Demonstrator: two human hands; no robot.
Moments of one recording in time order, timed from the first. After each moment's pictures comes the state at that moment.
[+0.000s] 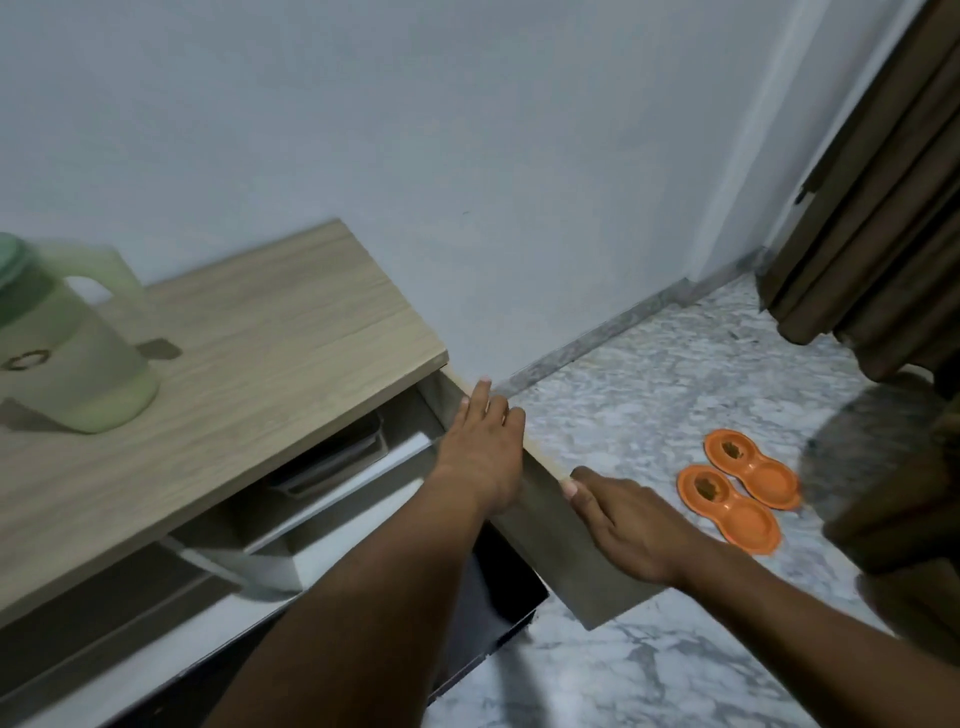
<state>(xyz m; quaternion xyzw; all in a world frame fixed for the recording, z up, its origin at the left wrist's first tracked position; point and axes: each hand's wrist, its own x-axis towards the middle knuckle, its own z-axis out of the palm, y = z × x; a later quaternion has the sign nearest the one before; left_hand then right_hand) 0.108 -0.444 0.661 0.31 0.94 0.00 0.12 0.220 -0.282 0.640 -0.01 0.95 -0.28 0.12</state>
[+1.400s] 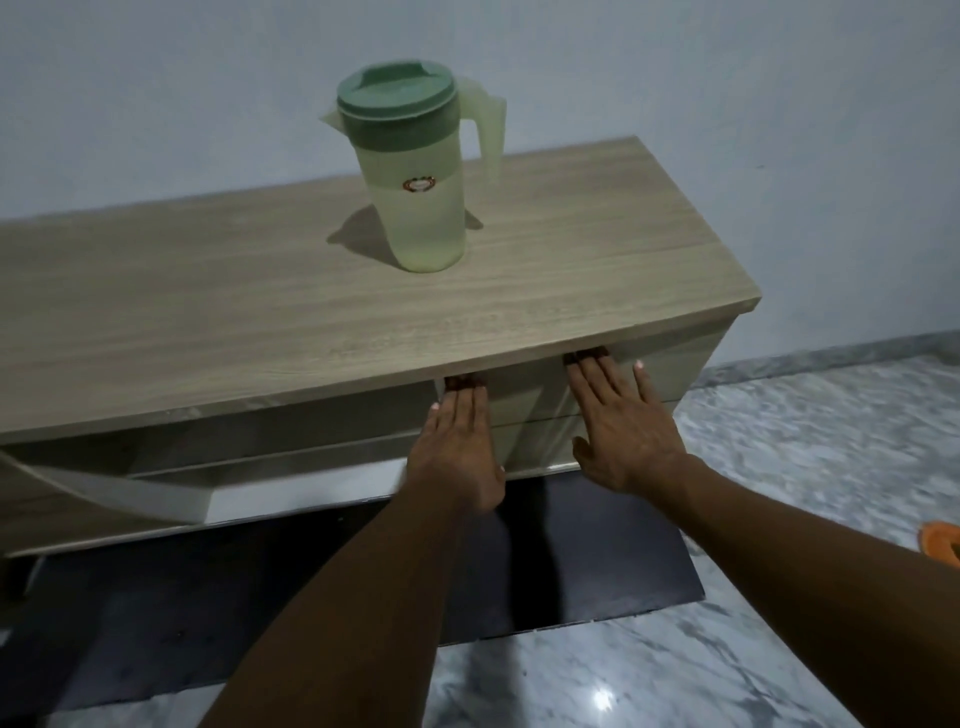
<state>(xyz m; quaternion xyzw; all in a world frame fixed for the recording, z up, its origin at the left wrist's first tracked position) 0.166 -0.723 0.604 0.02 0.99 0.05 0.16 0.116 -0.522 0.596 -0.21 0.97 0.03 0.08</state>
